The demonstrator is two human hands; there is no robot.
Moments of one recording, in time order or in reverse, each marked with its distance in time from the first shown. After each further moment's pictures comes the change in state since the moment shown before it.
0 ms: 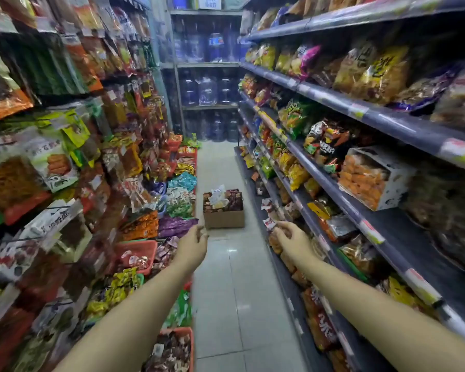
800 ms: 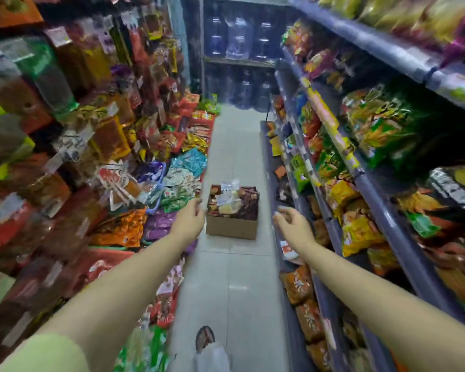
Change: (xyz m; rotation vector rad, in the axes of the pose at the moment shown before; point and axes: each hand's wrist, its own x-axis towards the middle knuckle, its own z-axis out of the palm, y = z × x) left_hand 0.523 -0.012 0.067 -0.017 0.014 -0.138; right_hand 0.533 0.016 0.111 -0.084 -0.179 0.104
